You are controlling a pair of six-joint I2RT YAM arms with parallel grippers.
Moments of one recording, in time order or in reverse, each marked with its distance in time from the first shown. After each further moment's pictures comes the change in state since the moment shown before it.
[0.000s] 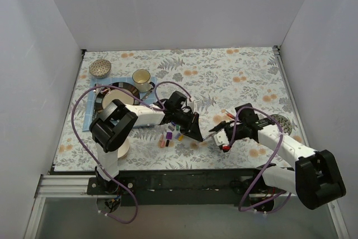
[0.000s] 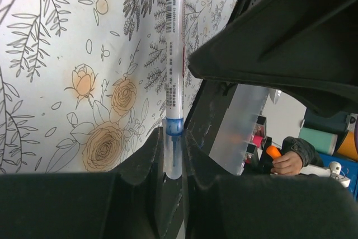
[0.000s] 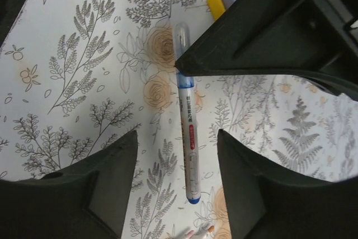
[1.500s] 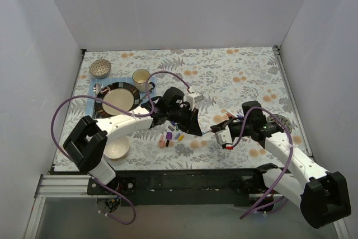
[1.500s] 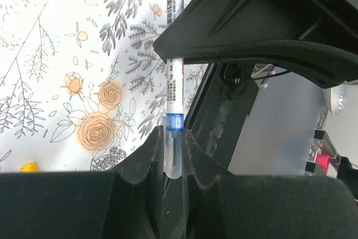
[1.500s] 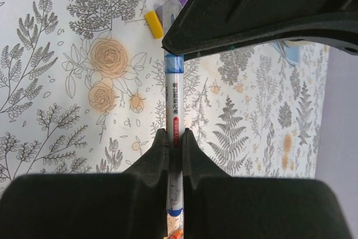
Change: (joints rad) left arm -0.062 -0.307 -0.019 -0.183 -0.234 0.190; right arm -0.008 -0.154 0.006 0.061 0.017 0.042
